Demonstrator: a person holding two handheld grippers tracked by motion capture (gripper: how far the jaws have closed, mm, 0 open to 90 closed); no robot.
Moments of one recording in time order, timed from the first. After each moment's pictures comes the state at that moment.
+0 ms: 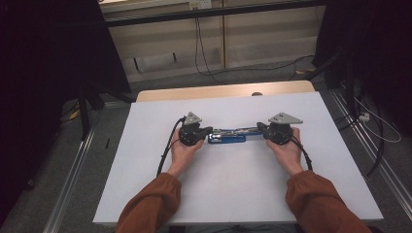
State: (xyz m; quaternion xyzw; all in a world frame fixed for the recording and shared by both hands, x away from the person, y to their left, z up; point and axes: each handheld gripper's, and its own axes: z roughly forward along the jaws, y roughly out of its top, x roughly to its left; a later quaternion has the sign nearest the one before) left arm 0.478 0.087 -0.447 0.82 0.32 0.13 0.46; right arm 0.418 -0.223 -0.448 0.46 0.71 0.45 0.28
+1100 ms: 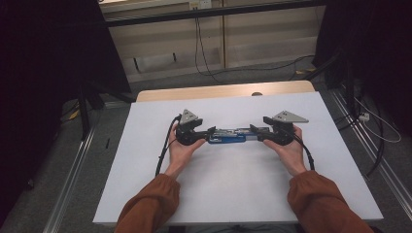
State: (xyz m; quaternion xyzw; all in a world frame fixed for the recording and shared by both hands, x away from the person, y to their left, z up) left arm 0.469 0.092 -0.429 0.79 0.33 0.16 0.48; right arm 0.415 -0.225 -0.439 0.45 0.69 0.50 0.26
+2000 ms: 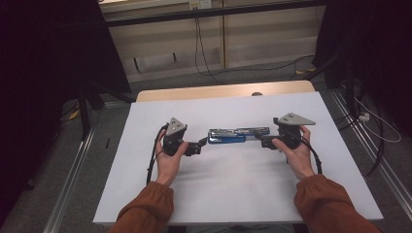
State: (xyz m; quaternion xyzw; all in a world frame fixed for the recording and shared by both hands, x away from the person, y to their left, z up) left arm 0.428 0.128 -0.419 0.79 0.33 0.18 0.49; right arm 0.399 -0.237 -0.433 0.45 0.70 0.49 0.26
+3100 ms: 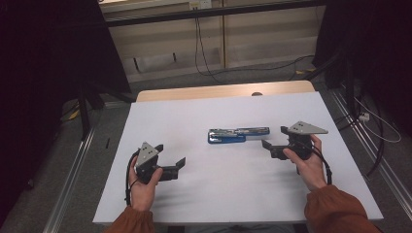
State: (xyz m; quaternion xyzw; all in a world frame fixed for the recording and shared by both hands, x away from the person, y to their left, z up) left arm 0.351 0.195 -0.415 0.76 0.36 0.21 0.50; right arm 0.365 -0.255 -0.430 0.45 0.71 0.48 0.24
